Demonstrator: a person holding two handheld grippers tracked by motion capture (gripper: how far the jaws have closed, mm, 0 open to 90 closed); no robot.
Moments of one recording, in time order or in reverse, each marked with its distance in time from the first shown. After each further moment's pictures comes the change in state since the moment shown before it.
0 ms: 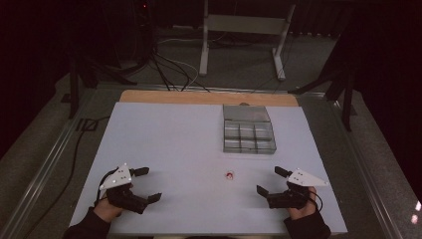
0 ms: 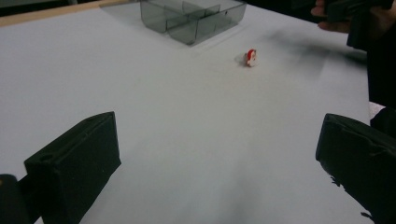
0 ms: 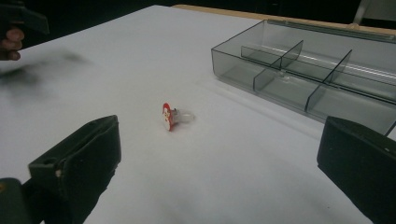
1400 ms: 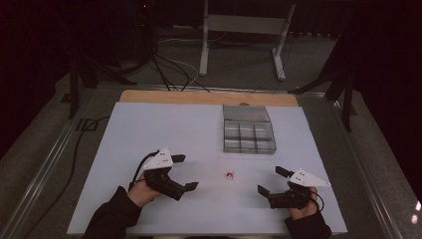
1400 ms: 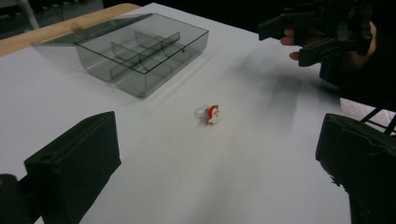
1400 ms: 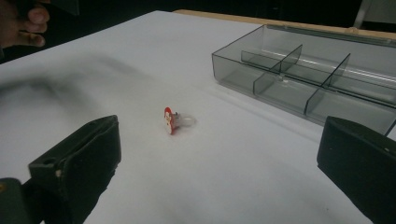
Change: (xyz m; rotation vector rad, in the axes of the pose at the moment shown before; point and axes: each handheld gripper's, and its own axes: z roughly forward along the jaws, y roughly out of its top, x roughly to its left) left arm -0.032 0.073 0.077 0.050 -0.105 0.053; right arm 0.000 0.001 -0.003 -0.018 0.005 0.005
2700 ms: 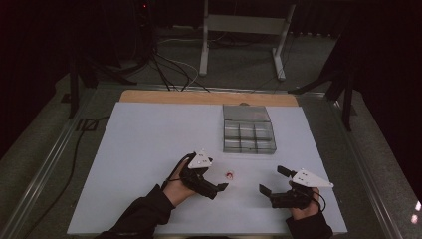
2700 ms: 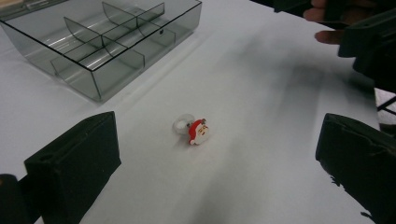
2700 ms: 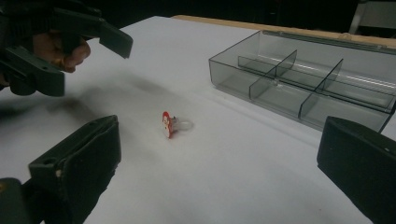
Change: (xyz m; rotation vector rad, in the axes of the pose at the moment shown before) left arm -0.021 0.012 0.085 0.114 0.033 -0.022; right arm -0.002 0.001 -0.004 -0.019 -0.007 0.003
